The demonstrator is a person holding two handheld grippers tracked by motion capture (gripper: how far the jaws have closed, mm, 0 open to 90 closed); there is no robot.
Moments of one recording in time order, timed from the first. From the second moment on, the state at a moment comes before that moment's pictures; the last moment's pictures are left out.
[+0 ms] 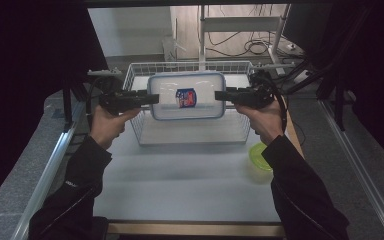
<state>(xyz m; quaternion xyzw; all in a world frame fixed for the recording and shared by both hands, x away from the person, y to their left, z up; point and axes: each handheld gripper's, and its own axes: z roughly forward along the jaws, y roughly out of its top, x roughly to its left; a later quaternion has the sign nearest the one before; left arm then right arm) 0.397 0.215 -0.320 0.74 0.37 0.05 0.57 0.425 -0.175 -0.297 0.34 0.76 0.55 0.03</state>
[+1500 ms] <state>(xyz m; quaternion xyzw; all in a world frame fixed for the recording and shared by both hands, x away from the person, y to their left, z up) 0.434 0.193 -0.322 0.74 0.38 0.13 0.54 0.474 -0.174 -0.304 0.38 0.74 0.55 0.02</state>
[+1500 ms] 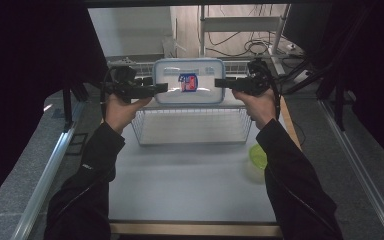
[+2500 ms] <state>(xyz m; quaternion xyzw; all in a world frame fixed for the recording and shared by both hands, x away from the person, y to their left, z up) 0.450 0.186 -0.328 0.74 0.42 0.11 0.52 0.469 -0.178 -0.321 0.39 0.75 0.54 0.03</state>
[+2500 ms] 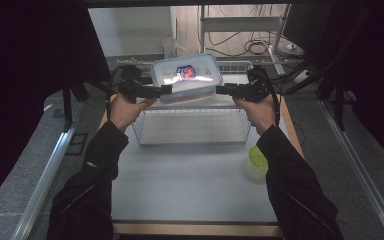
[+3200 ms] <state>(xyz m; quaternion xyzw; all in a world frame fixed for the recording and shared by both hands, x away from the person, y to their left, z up) 0.378 0.197 -0.332 0.74 0.37 0.17 0.53 0.463 -0.170 -0.321 0.37 0.77 0.52 0.06</state>
